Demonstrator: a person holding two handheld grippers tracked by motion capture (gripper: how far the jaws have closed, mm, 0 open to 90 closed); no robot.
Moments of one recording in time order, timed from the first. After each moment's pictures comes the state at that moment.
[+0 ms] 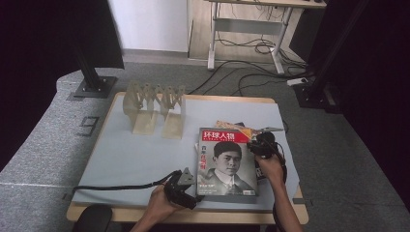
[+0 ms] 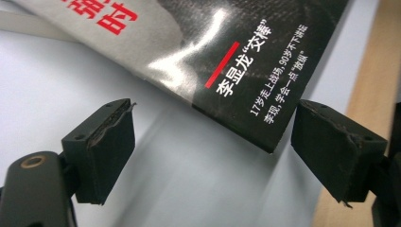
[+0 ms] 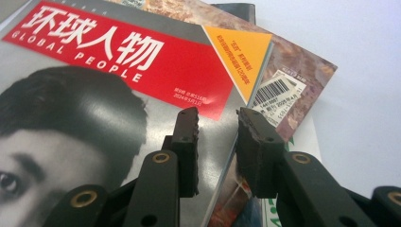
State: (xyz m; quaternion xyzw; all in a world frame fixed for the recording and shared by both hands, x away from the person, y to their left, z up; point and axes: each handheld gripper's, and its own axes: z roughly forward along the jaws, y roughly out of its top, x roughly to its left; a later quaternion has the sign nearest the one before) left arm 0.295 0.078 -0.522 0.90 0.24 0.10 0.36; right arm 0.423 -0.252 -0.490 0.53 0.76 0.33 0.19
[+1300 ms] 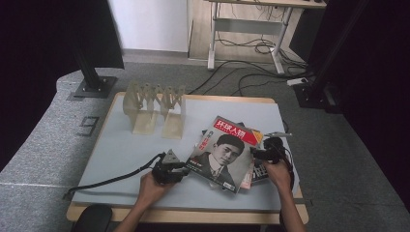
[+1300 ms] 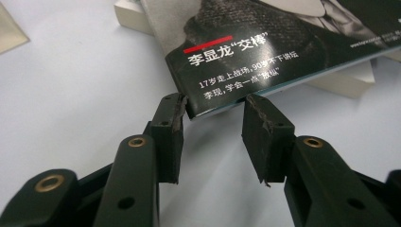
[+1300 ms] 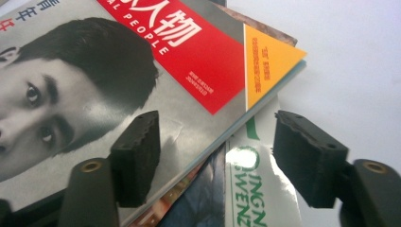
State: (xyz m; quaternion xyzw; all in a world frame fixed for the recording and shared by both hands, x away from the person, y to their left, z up) left arm 0.349 0.120 -0.518 0.85 0.32 0.10 0.40; right arm 0.408 -0.276 -0.494 0.54 0.74 0.34 0.20
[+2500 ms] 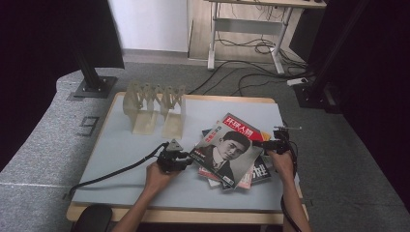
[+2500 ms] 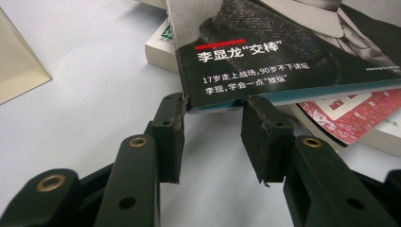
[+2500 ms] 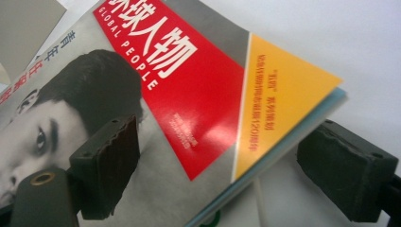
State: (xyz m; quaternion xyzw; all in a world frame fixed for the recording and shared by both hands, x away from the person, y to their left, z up) left arm 0.385 0.110 -0.517 0.84 0.33 0.10 0.41; right arm 0.455 -0.314 -0.516 0.60 0.69 0.41 0.07
